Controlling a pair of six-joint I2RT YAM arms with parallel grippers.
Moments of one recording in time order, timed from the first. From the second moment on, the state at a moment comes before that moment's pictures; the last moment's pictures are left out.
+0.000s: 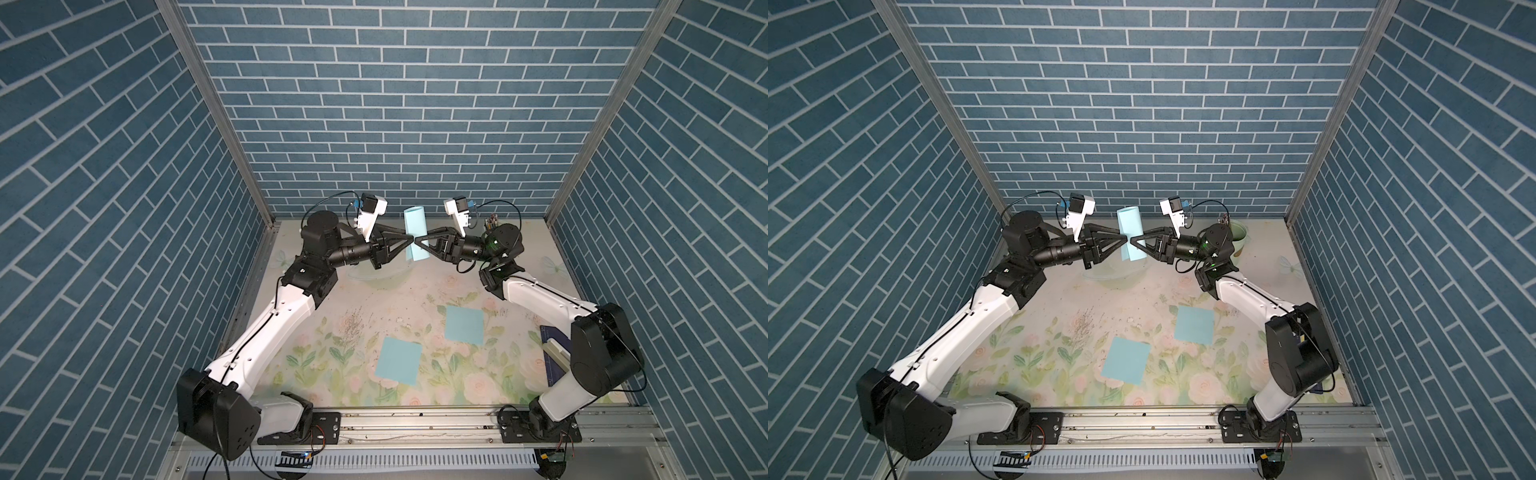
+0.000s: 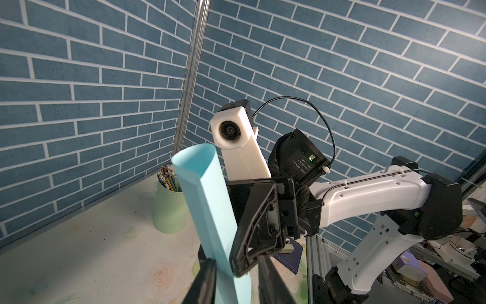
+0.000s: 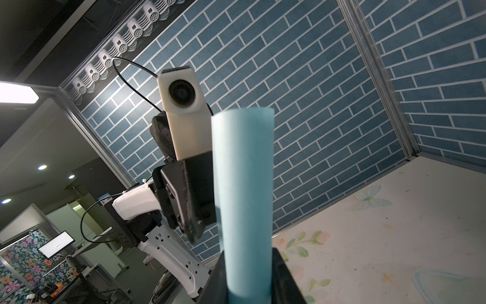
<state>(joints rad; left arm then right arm) -0.41 1.30 1.20 0.08 0.83 -0.31 0.51 1.62 1.12 0.92 -1.07 0.93</state>
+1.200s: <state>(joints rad) -0.41 1.33 1.20 0.16 0.84 -0.36 0.52 1.56 1.14 0.78 -1.09 0.82</state>
